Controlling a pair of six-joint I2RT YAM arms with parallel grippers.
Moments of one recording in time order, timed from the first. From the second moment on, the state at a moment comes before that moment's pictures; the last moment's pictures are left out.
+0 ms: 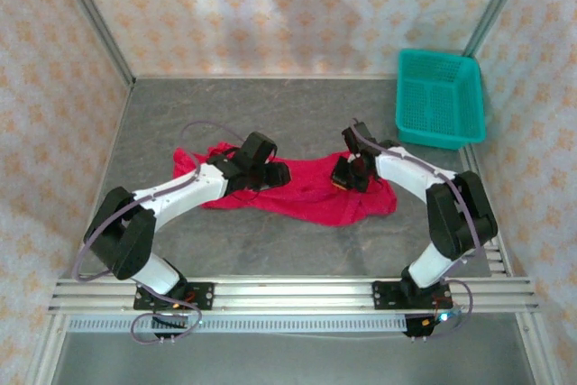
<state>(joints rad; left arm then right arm) -0.62 1.54 1.01 -0.40 0.09 -0.83 0.41 1.62 1.05 -0.62 -0.22 0.81</state>
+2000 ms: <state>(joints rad) -0.73 1.68 1.05 -0.31 0.03 -0.73 0.33 1.48 1.17 -0.71 -0.24 0.81</state>
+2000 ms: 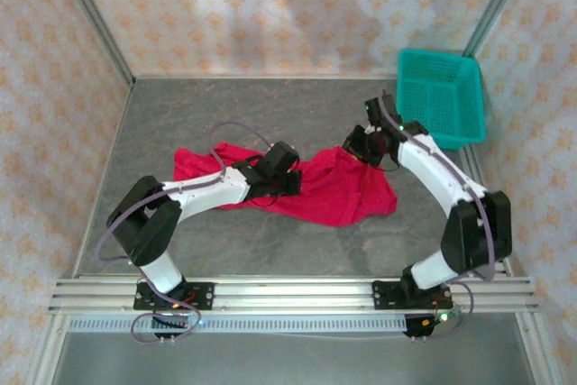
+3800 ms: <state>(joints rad) -0.70 1.63 0.97 -0.28 0.06 -0.75 0.39 1.76 1.15 -0.53 -0.15 0.85</state>
